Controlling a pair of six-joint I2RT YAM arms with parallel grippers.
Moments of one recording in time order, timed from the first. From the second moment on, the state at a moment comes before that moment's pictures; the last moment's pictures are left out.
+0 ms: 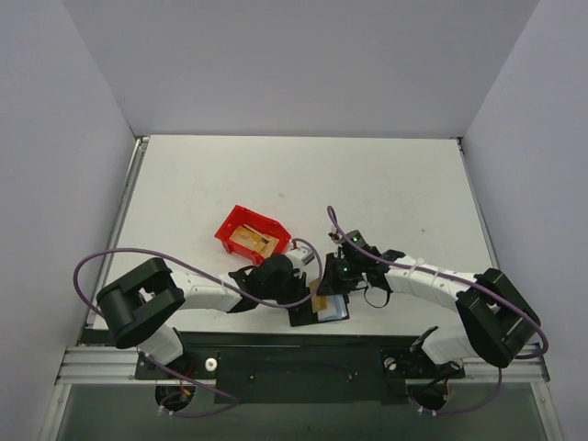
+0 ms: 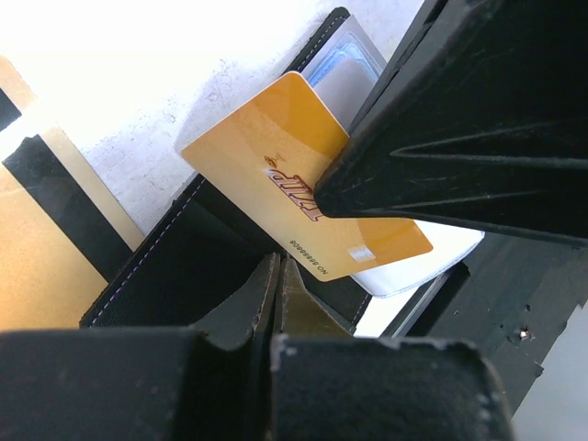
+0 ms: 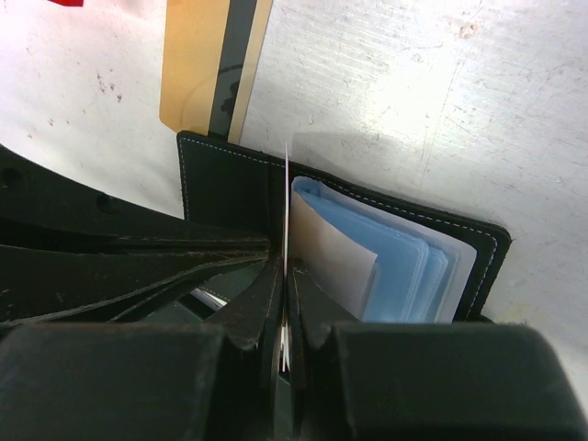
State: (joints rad) left arm -1.00 1.56 0.58 0.27 0.16 -0.57; right arm 0.70 1.39 0.59 -0.18 -0.29 0.69
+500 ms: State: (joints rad) left arm -1.01 1.59 0.60 0.29 0.17 -0.57; right arm 0.69 1.11 0.58 -0.23 -0.16 0.68
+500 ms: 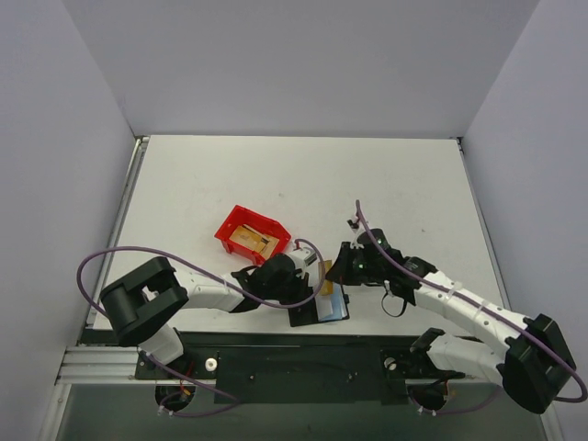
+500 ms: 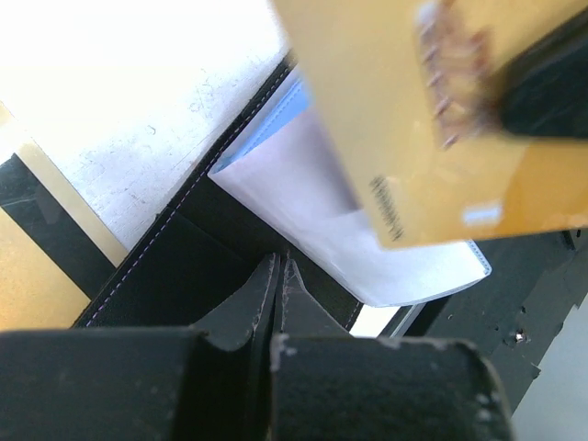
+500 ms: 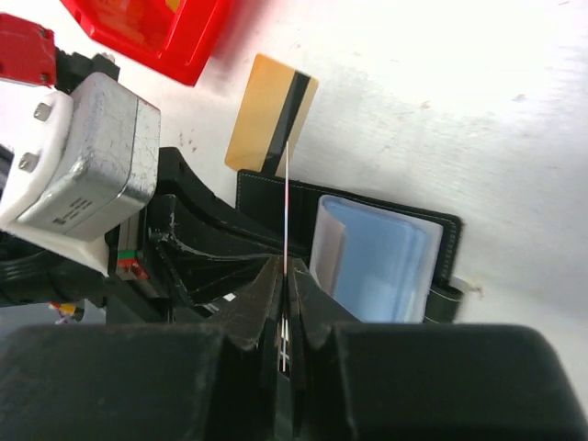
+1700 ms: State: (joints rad) left arm -1.01 1.48 0.61 0.23 0.16 -0.57; right arm 0.62 1.08 0.54 -0.27 -0.35 0.66
